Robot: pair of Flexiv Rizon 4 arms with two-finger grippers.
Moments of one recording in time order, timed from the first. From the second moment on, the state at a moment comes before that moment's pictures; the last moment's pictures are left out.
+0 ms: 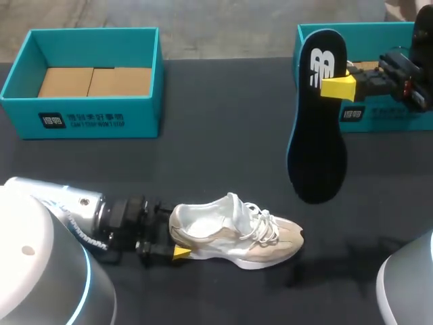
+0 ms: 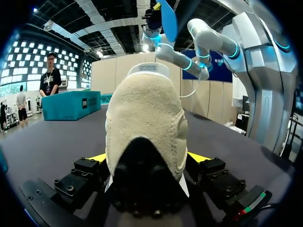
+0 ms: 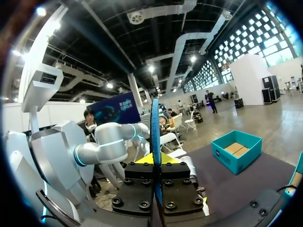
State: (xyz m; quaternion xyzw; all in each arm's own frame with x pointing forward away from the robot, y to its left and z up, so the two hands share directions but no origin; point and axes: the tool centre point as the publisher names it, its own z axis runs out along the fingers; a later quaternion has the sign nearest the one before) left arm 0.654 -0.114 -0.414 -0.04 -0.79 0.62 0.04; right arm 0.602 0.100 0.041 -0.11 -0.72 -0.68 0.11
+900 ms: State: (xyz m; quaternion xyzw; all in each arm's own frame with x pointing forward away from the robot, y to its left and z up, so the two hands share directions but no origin) left arm 0.651 -0.069 -0.414 -0.06 -0.89 0.44 0.03; right arm 0.601 0.100 0.041 -0.11 -0.72 -0.68 0.11
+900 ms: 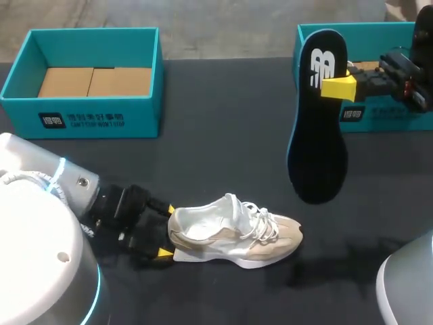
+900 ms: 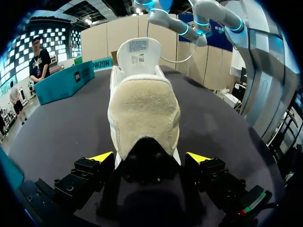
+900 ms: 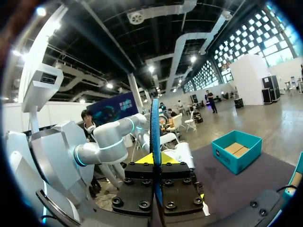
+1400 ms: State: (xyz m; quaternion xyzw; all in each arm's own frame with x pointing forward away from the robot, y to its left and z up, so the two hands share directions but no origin) left arm 0.645 -0.053 -0.396 -0.07 -0.93 0.37 0.02; right arm 0.602 0.100 0.041 -0.11 -0.72 -0.68 0.11
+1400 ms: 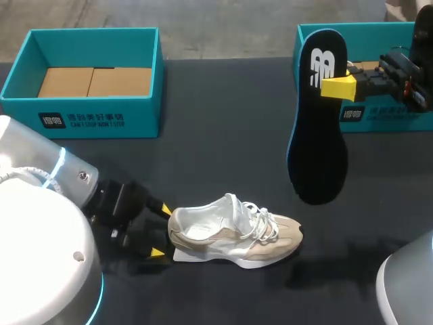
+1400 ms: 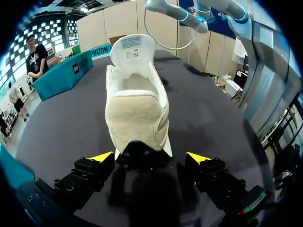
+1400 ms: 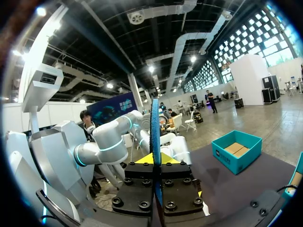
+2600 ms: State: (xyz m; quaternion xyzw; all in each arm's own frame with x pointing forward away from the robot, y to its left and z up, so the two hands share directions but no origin) left arm 0.637 -0.074 -0.366 -0.04 -0.99 0.16 -0.04; right arm 0.602 0.100 0.041 -0.11 -0.72 -0.68 0.11
